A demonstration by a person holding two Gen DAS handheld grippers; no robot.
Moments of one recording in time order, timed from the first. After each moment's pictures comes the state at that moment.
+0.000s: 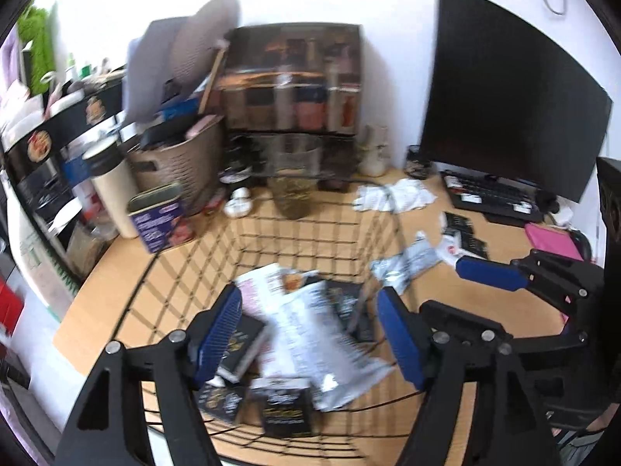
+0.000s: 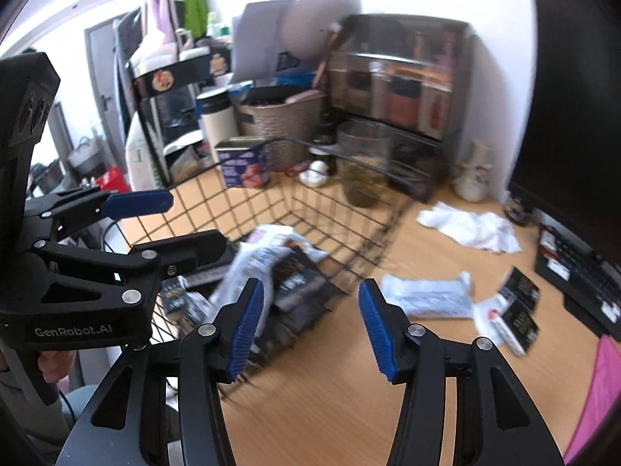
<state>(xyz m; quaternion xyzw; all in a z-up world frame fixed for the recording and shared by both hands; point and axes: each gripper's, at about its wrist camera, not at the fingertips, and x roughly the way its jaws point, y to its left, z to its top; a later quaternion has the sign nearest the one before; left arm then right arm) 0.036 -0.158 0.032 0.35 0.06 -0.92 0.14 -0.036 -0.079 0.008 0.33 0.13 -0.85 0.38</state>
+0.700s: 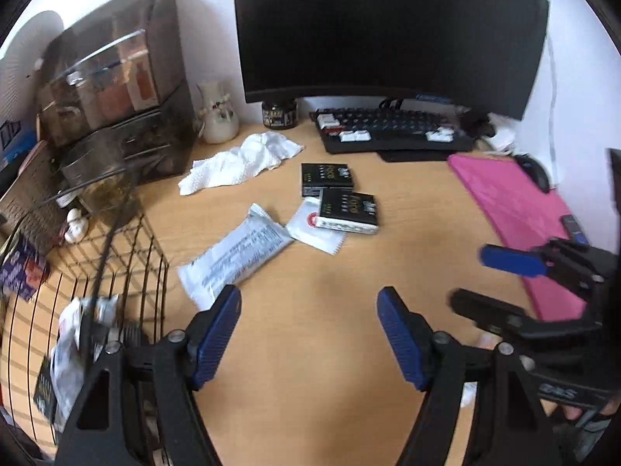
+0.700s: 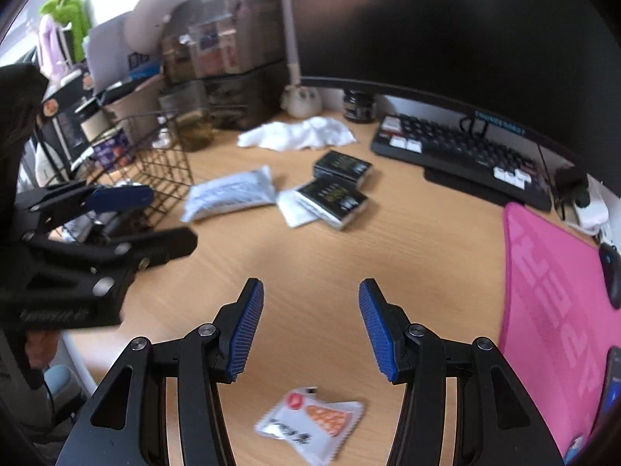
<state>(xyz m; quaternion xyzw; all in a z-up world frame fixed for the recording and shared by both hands) -0.086 -0.019 -0.033 0.43 0.00 -0.90 0.00 -0.084 0.107 -0.049 0.40 0.08 -0.88 0.23</state>
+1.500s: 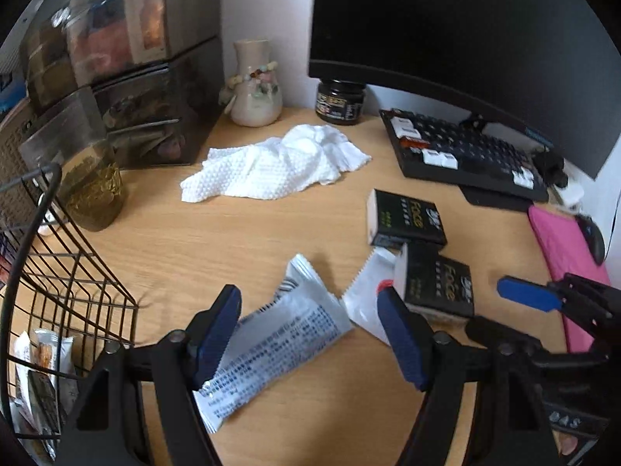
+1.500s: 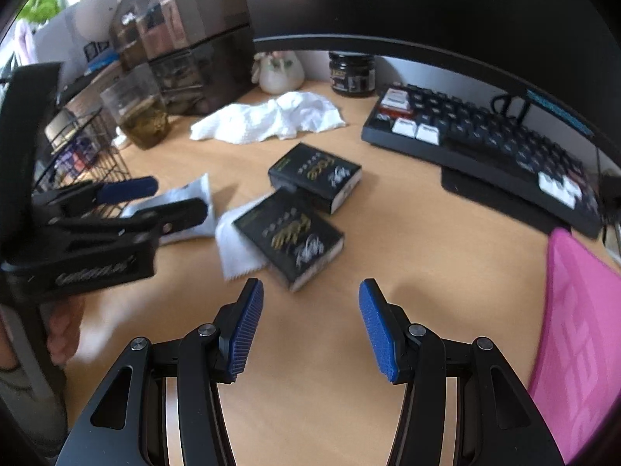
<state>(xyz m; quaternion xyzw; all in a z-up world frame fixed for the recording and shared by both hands) -0.178 -0.066 -0.080 0.44 0.08 -0.89 0.06 -0.206 0.085 -0.091 0.46 0.08 -0.85 0.25</state>
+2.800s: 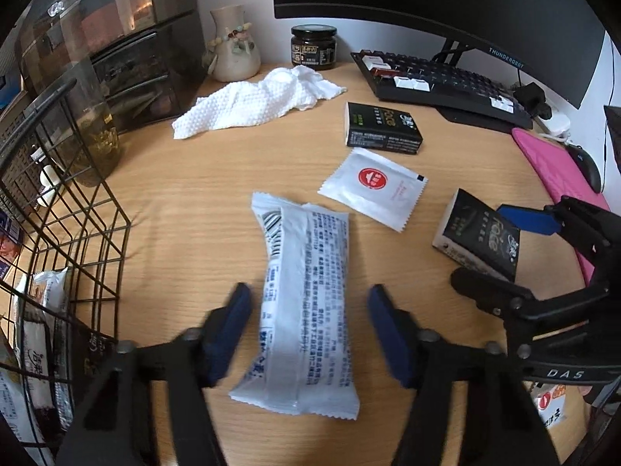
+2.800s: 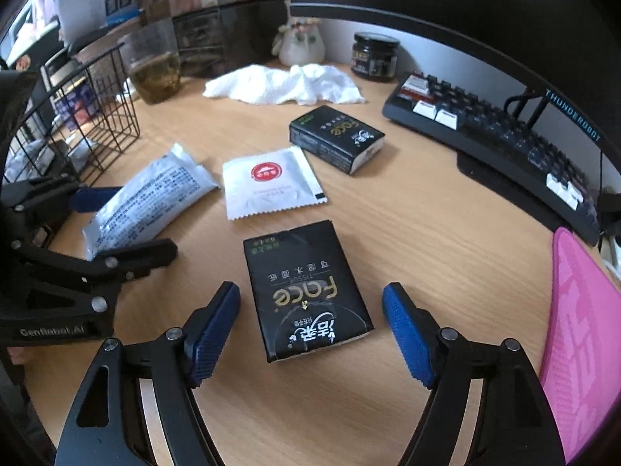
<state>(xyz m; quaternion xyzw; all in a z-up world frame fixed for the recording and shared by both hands) -0.131 -0.056 -0.098 0.49 0.03 -0.87 0.03 -0.172 0.079 -0.113 0.45 0.14 -0.84 0.25</state>
